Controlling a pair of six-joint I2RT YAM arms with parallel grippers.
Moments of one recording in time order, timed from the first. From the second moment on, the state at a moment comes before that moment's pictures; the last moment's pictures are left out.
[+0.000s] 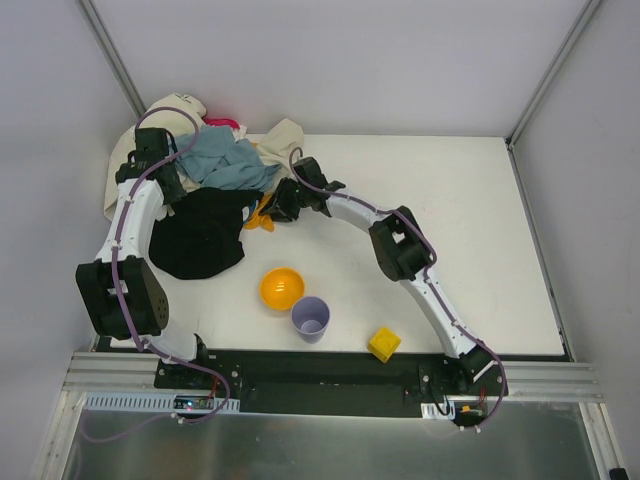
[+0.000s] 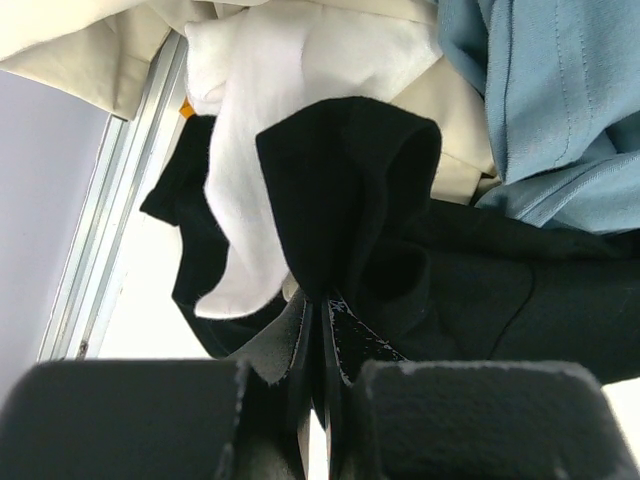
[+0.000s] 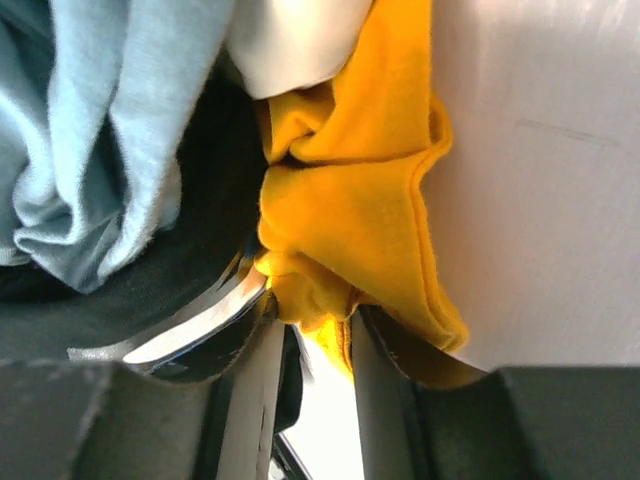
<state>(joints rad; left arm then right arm) 0.14 1.55 1.40 -0.76 -0.21 -0.19 0.70 2.64 2.20 -0.24 -0.49 1.09</state>
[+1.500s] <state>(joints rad) 0.20 1.55 1.39 -0.75 -0.17 -0.24 0.63 2.18 2.20 -0.57 -0.45 0.71</state>
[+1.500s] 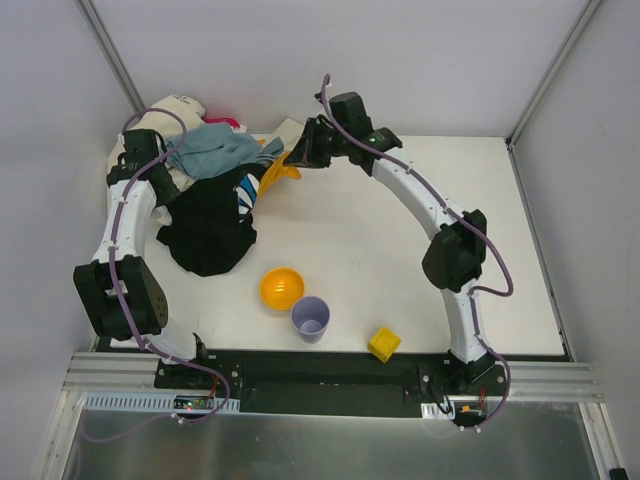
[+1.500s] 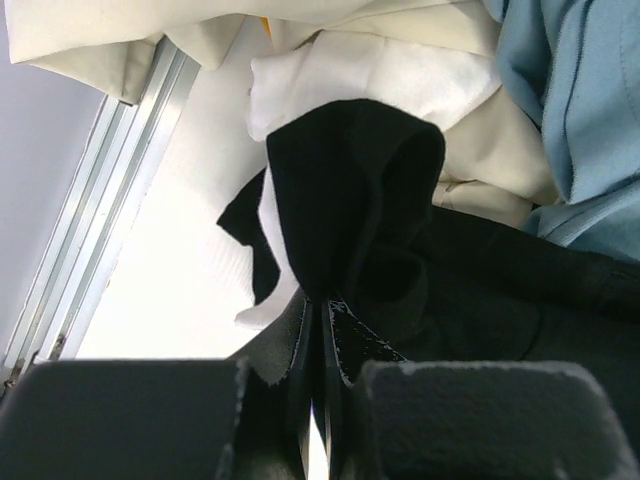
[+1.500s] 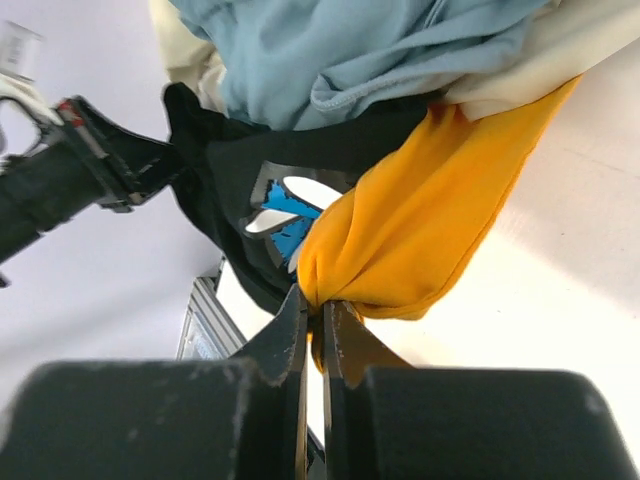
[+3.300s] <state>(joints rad) 0.21 1.16 1.39 -0.75 0.17 -0.24 0.47 1.61 1.36 -0.61 -0.27 0.42</state>
